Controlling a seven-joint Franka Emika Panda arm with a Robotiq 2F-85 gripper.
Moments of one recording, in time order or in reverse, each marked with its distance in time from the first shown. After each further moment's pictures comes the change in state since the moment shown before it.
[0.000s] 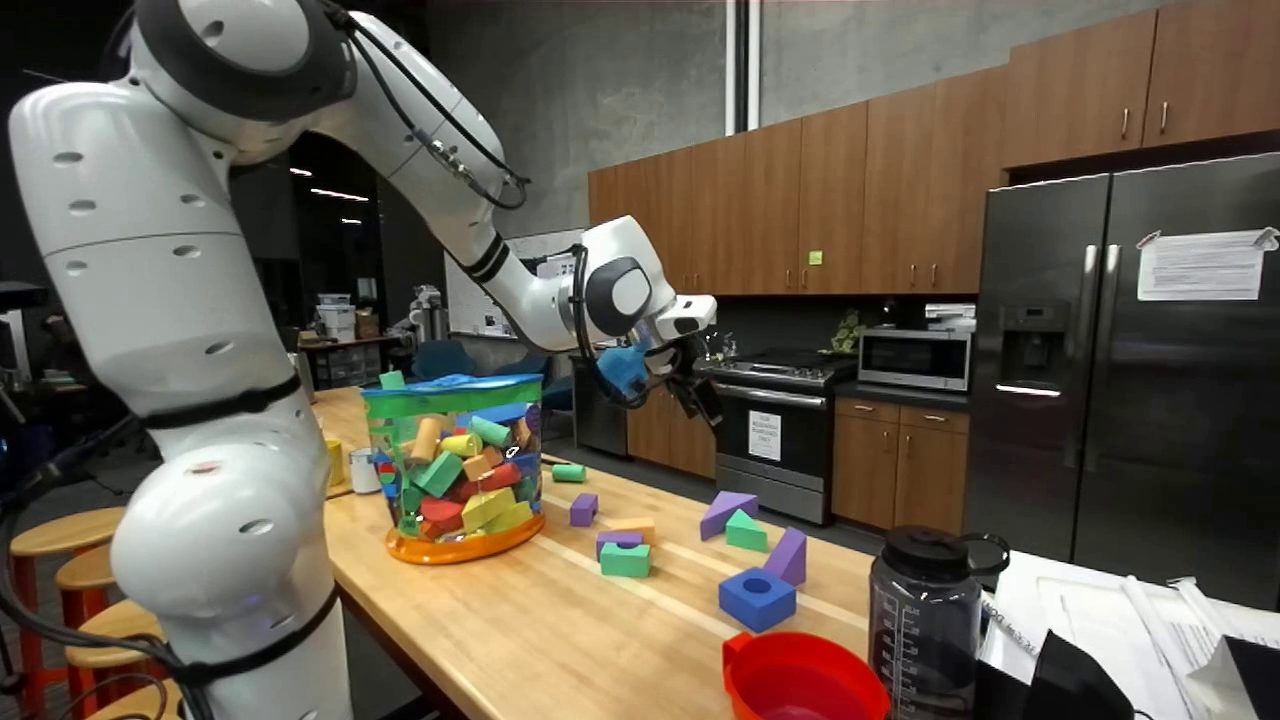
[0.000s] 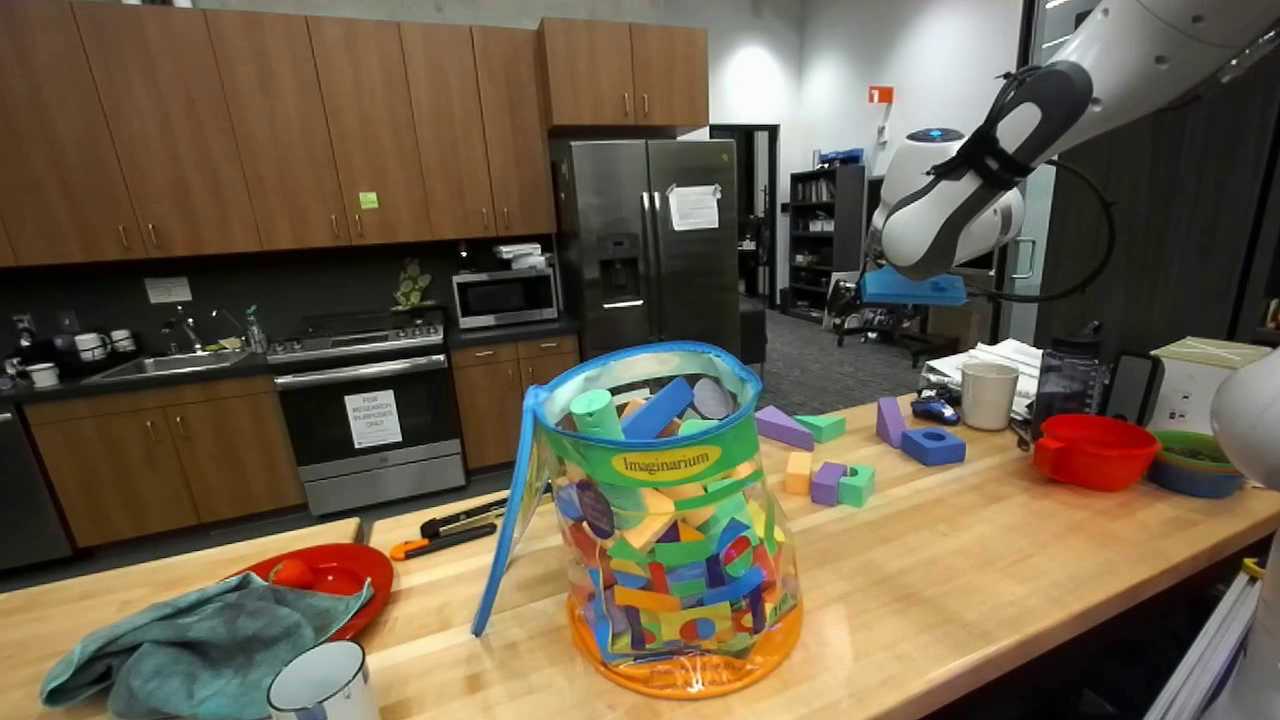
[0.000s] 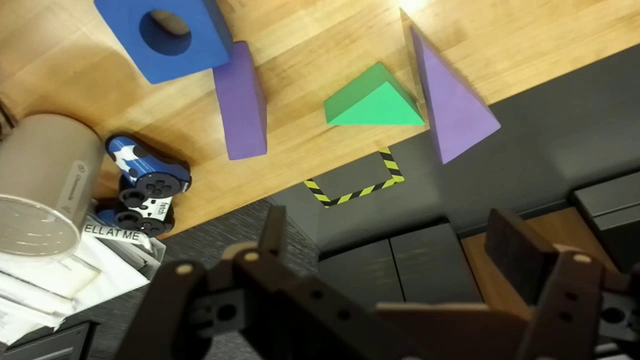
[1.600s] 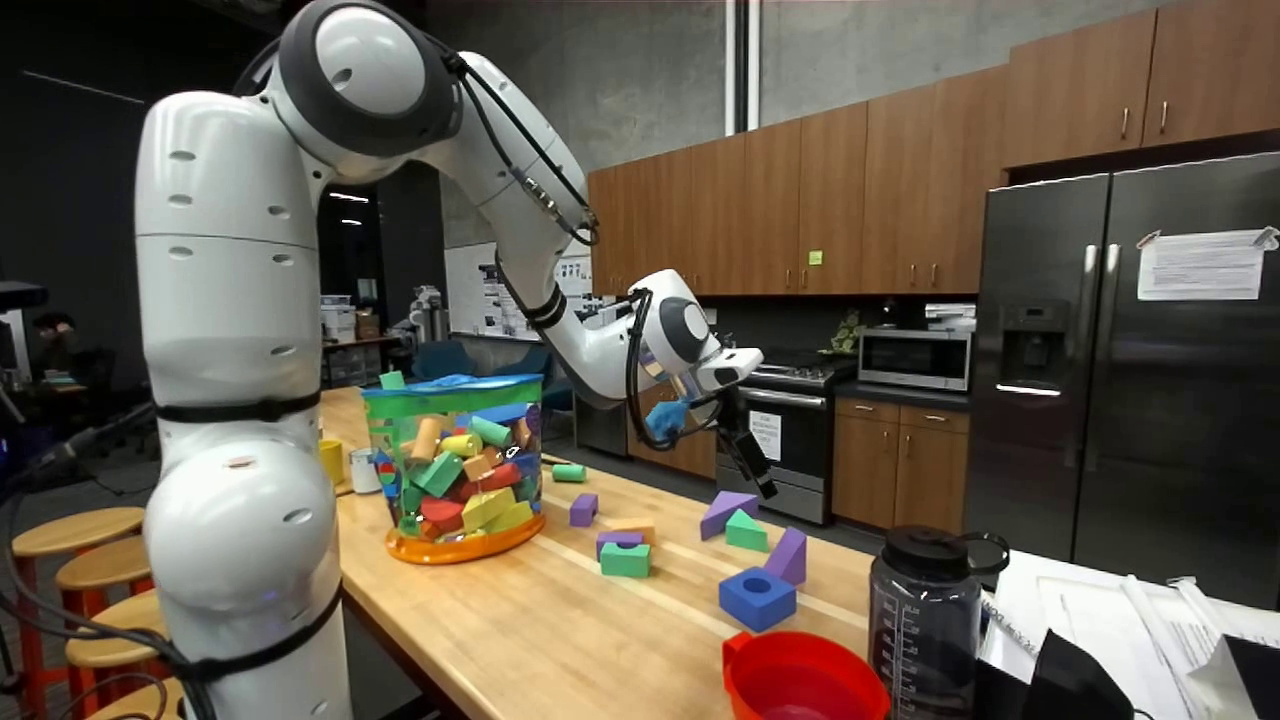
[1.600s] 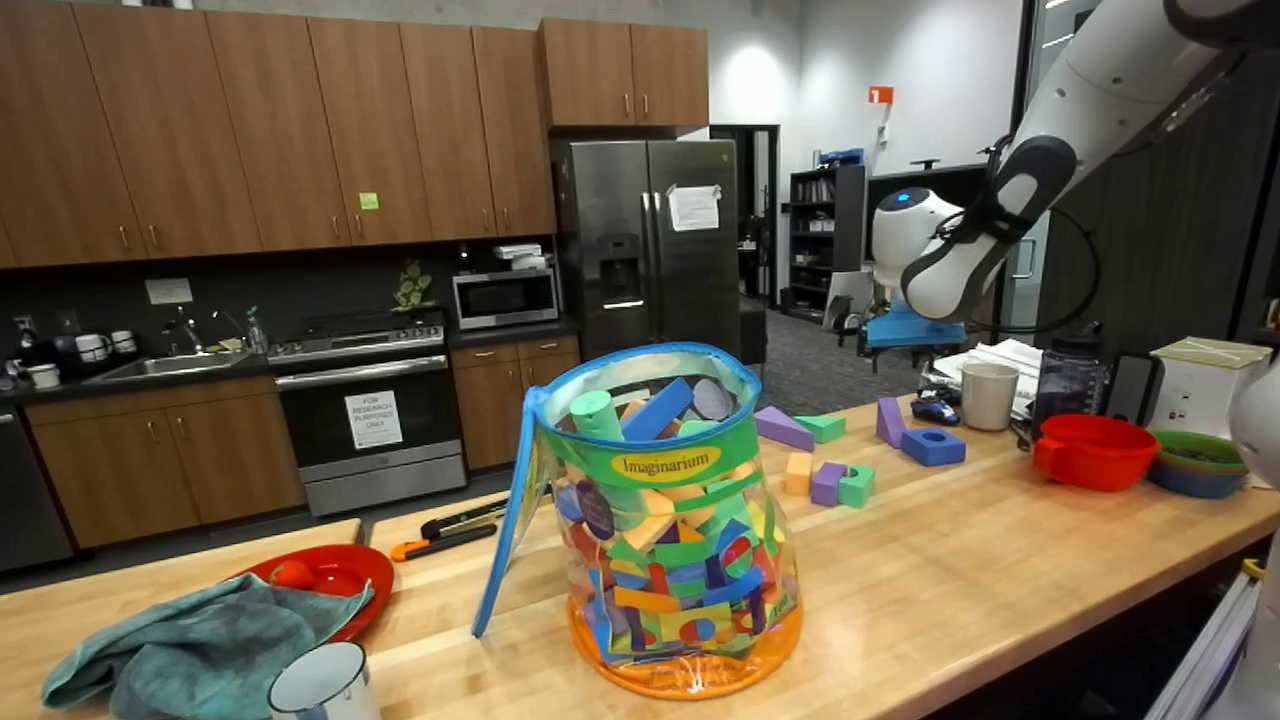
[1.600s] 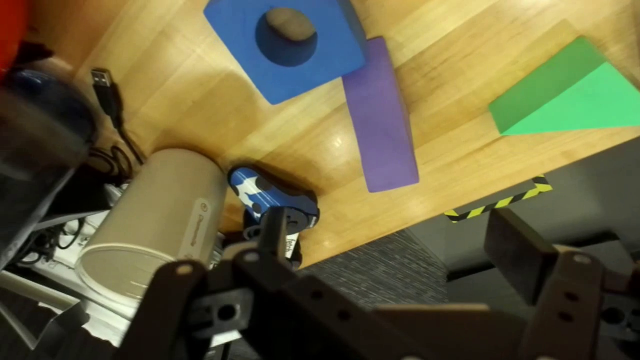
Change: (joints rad) arm 0.176 0.243 -0.296 0.137 -0.499 -0.113 0.500
